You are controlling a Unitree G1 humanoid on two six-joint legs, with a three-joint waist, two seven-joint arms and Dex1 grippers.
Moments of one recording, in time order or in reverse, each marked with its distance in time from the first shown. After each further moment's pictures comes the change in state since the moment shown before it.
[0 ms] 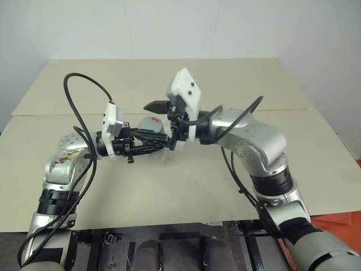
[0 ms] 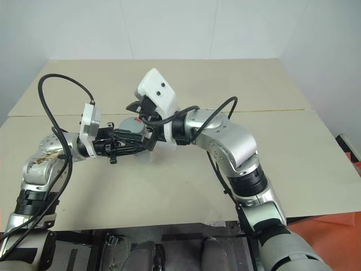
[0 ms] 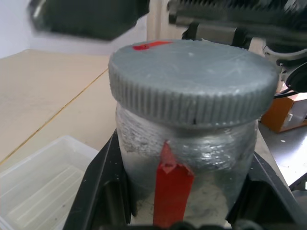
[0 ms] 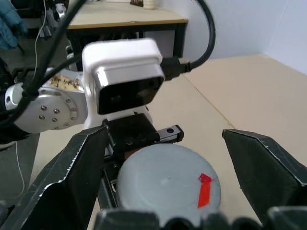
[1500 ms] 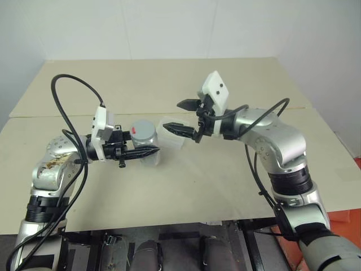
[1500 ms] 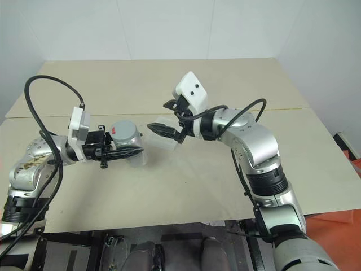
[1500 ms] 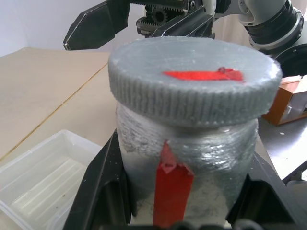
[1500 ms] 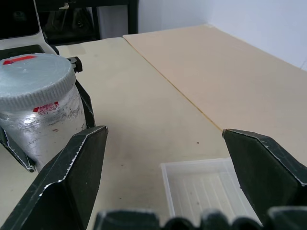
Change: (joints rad) left arm 0.071 0.057 0.045 -0.061 -0.024 0.005 -0.021; right arm 0.072 -0.167 -0.085 0.045 -0.052 -0.055 0.061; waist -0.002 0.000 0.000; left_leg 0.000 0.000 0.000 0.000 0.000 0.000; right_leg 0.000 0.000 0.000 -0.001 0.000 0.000
